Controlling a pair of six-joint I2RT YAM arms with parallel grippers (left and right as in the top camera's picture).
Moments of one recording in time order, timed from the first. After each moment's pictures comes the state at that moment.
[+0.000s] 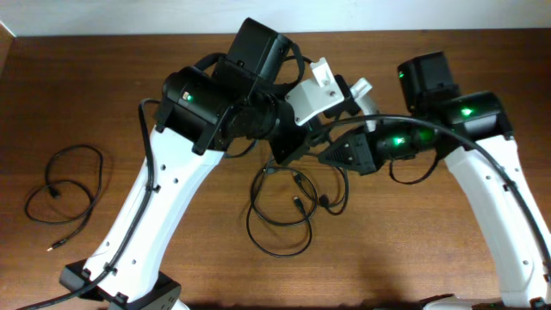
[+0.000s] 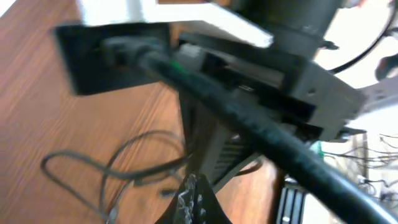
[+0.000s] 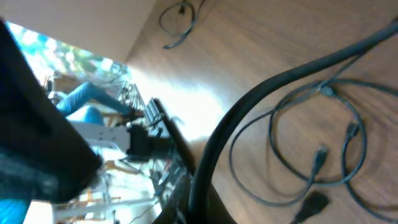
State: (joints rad) left arm -0.57 1.73 2.17 -1.43 0.53 0.44; right arm 0.25 1.52 1.58 -1.27 -0.94 -0.17
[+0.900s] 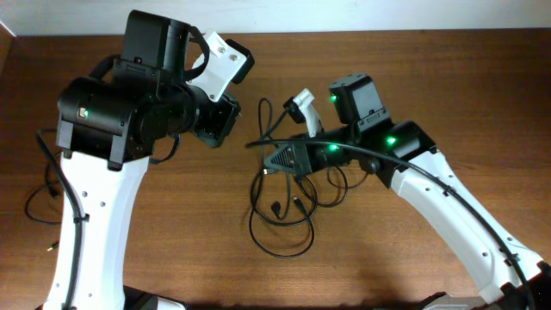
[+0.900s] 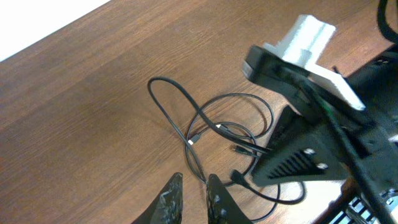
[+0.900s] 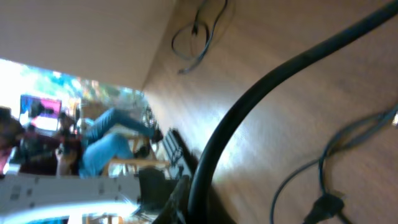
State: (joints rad) left arm -0.29 1.60 2.17 -1.51 0.27 0.27; right arm 0.50 1.54 1.34 -0.61 -0.88 0.41
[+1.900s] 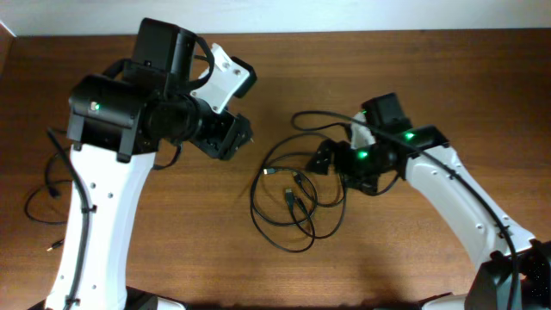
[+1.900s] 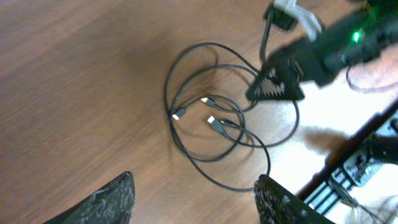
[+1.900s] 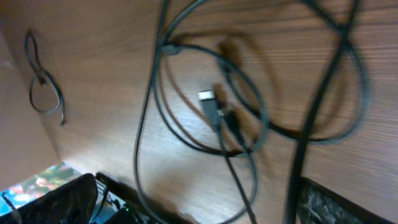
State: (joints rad) left arm -0.29 1.60 2.10 -1.58 0.32 0.30; right arm 0.28 1.58 1.17 -0.86 -0.57 0.54
